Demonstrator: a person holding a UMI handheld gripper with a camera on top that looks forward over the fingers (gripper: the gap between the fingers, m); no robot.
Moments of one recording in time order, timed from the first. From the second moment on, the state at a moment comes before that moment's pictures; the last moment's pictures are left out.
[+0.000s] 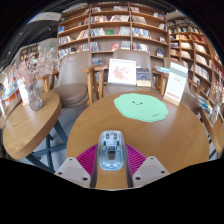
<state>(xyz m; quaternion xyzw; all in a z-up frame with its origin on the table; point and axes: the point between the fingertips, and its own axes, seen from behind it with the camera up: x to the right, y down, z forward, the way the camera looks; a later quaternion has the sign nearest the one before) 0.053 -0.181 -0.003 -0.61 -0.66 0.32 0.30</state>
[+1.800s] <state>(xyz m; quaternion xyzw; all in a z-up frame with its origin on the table) 0.100 -0.054 0.171 -0.59 -0.60 0.36 0.40</state>
